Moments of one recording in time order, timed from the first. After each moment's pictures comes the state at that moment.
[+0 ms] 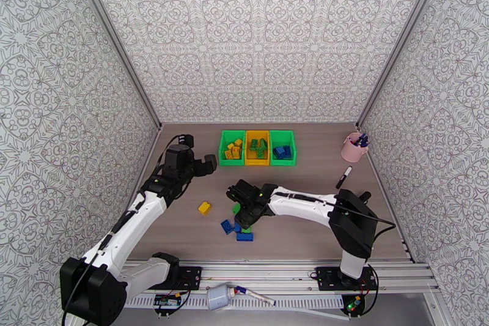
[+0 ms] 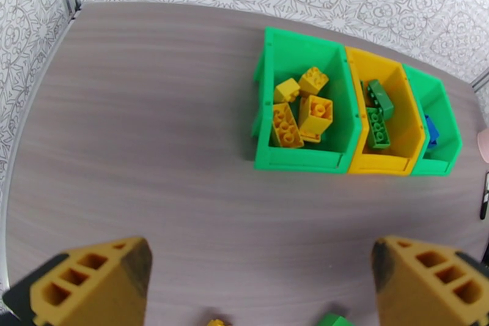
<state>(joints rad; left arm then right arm) -0.27 1.15 0.92 -0.38 -0.06 -0.36 1.04 1.84 1.28 -0.67 0.07 0.14</state>
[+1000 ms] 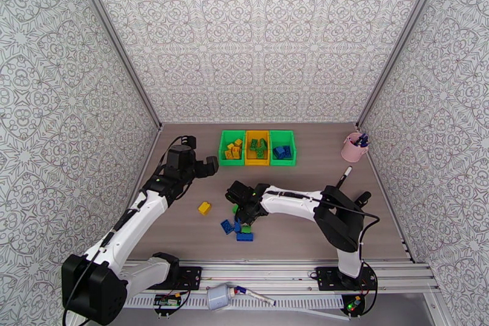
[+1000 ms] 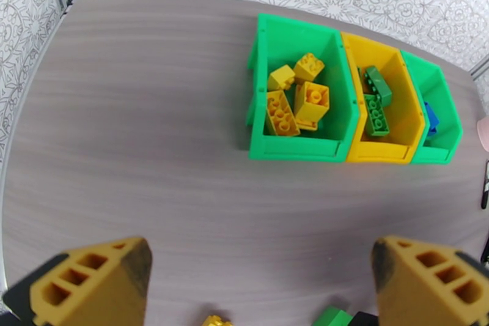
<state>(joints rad) -0.28 1.15 0.92 -0.39 -0.05 -0.35 1.04 1.92 1.32 -0.68 0.07 0.15</state>
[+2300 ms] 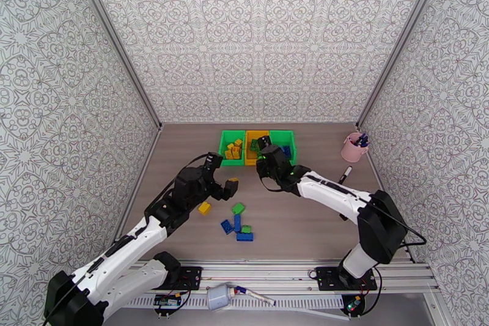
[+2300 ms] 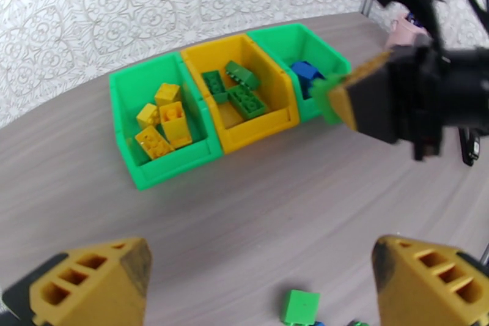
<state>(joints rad) -0.58 0.96 0.68 -0.12 0.03 -0.10 0.72 1.69 1.23 -0.18 0.24 0.29</state>
